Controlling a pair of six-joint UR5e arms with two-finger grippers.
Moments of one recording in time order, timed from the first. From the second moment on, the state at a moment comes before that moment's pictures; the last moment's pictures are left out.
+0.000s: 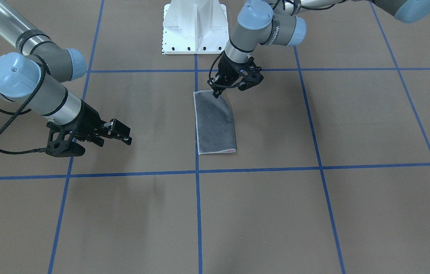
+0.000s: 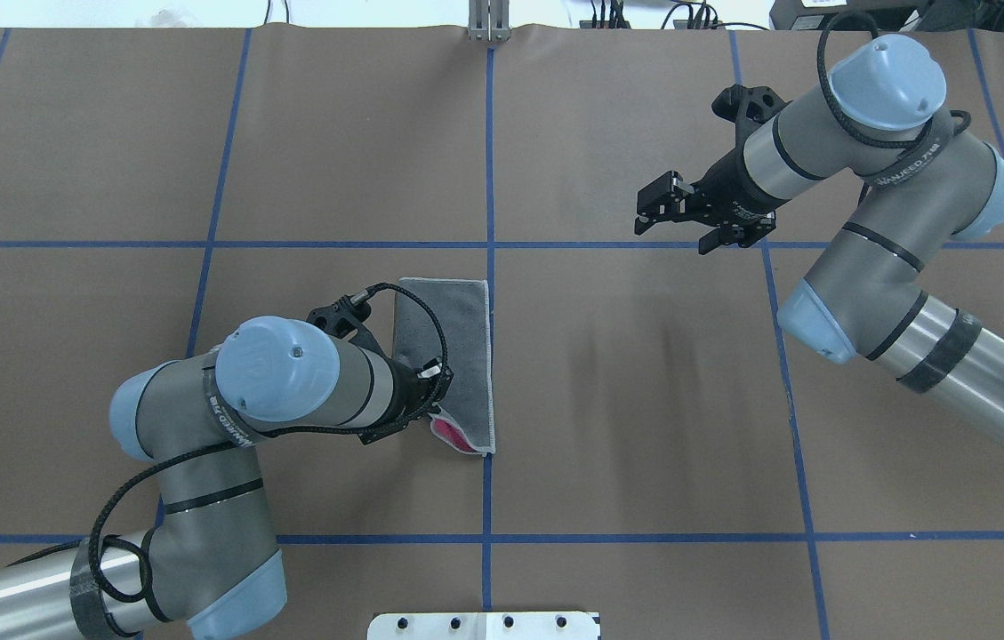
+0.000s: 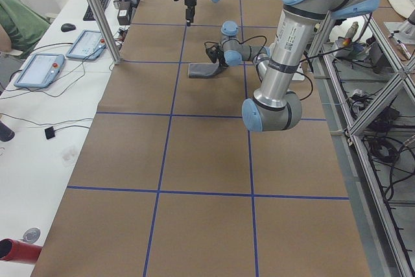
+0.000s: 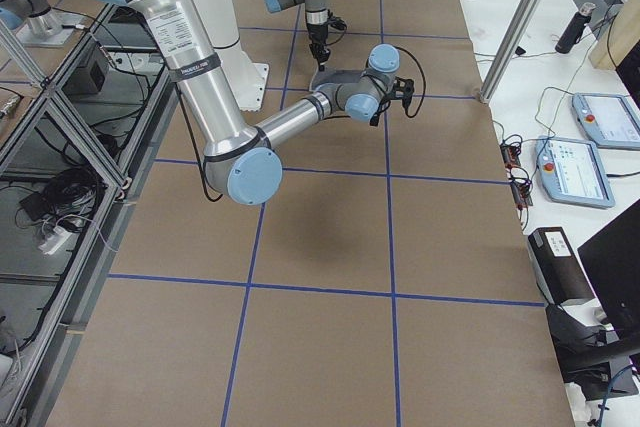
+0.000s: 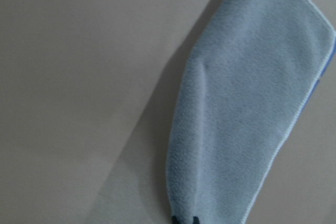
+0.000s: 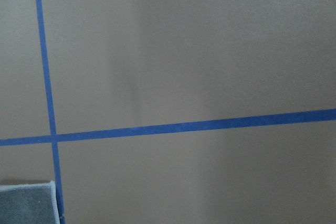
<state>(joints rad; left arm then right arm) -0.40 -2.09 -1.74 -1.95 -1.78 -1.97 0.85 -1.11 1.57 -1.06 2.26 1.25</state>
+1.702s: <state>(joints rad) -0.62 -2.35 -1.36 -2.09 -1.82 -2.00 0.85 -1.11 1.55 -1.06 2.24 1.25</state>
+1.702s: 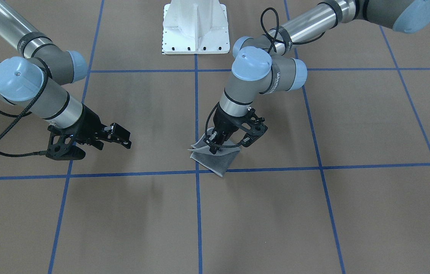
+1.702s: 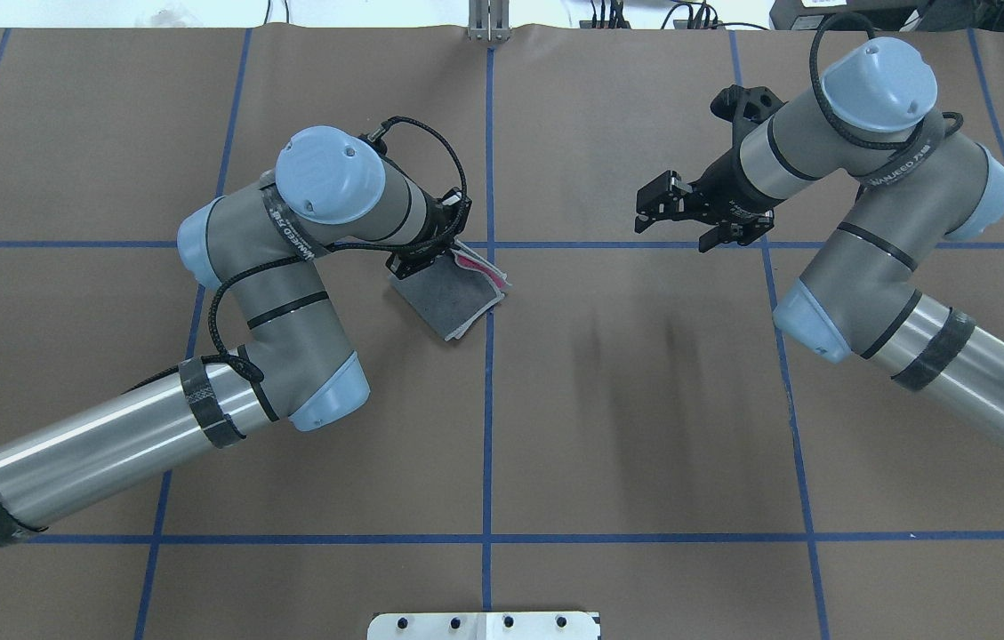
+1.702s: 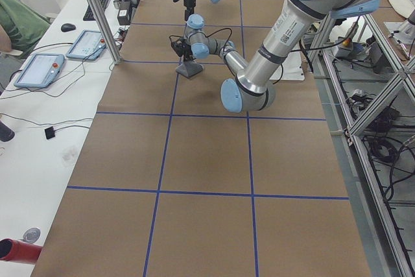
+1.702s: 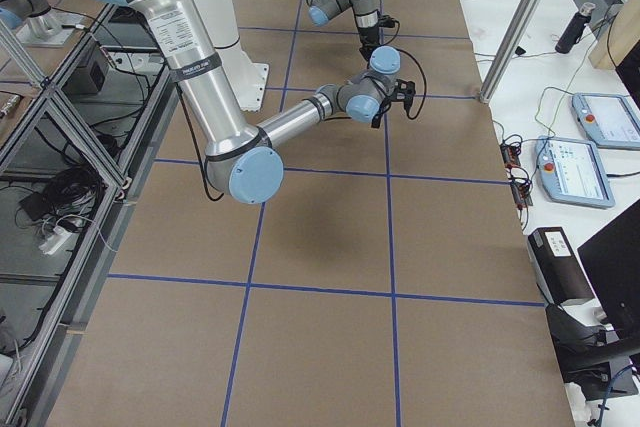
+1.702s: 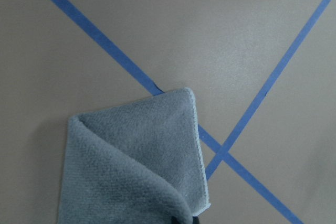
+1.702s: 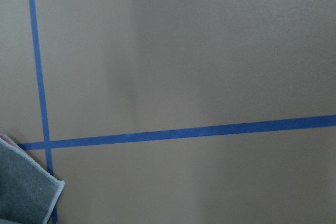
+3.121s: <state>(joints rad) -0.66 -2.35 -1.27 -2.18 -1.85 -2.05 0.85 -1.10 1.53 -1.06 2.23 1.25</state>
